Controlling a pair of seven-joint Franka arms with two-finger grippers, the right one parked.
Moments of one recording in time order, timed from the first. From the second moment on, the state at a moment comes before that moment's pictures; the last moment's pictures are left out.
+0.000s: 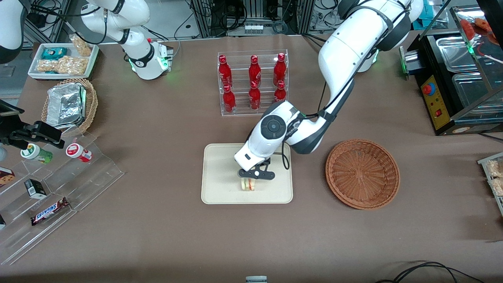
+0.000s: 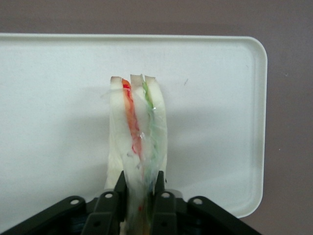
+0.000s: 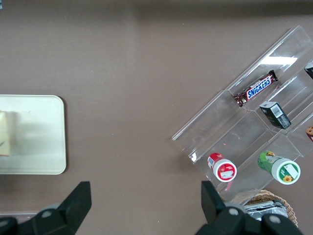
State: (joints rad) arm -0.49 0.83 -0.33 -1.35 0.07 2.31 -0.69
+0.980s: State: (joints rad) arm -0.38 0.61 -0.32 -1.29 0.06 1.93 -0.76
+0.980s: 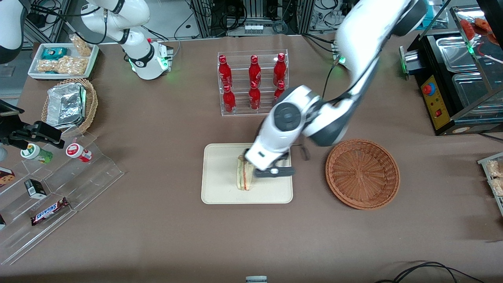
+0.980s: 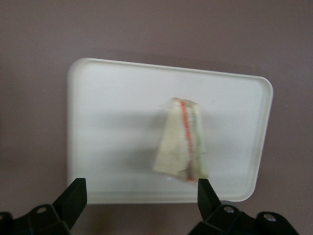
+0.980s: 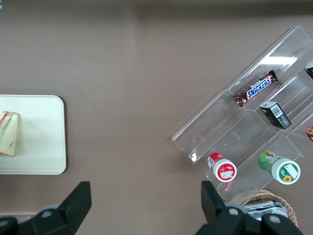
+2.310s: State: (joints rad) arm 0.18 0.01 -0.30 -1.56 0.07 1.36 -0.17
